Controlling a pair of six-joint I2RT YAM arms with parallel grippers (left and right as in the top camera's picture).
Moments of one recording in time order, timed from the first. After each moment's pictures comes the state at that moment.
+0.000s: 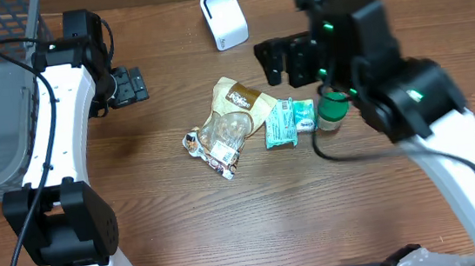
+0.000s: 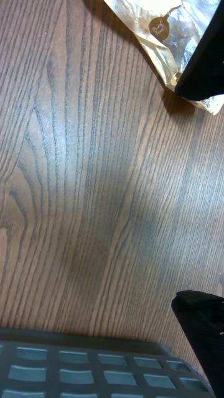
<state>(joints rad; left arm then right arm) 0.03 1.90 1.75 -1.20 -0.05 -0.25 0.46 1.41 1.67 -0.85 -0.01 0.28</state>
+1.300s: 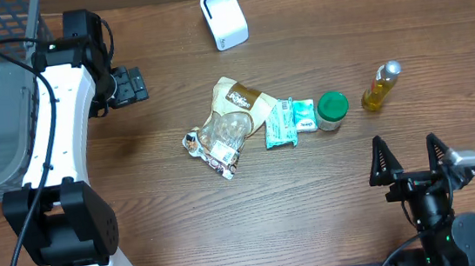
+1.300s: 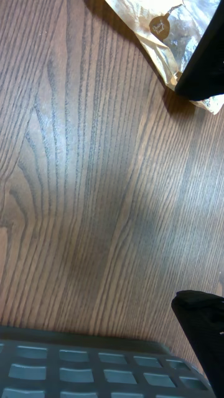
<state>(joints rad) 0.03 1.90 1.75 -1.20 -0.06 -0.25 -0.01 0.05 0.39 -0.36 -0.06 0.26</state>
